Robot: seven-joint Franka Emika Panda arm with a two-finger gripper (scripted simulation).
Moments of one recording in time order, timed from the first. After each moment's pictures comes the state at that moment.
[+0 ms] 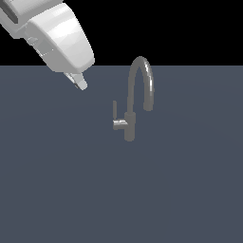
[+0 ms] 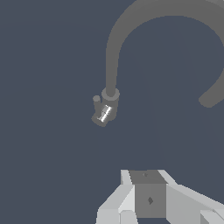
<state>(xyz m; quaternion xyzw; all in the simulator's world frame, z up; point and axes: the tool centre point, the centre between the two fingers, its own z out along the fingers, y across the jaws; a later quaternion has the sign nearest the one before) -0.121 0.091 0.253 0.87 -0.43 0.22 0.13</state>
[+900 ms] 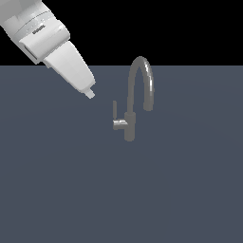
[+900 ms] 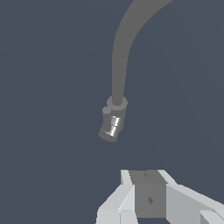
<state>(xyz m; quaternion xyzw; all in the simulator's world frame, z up) -0.081 0.086 0.223 0.82 -0.49 0.25 0.15</state>
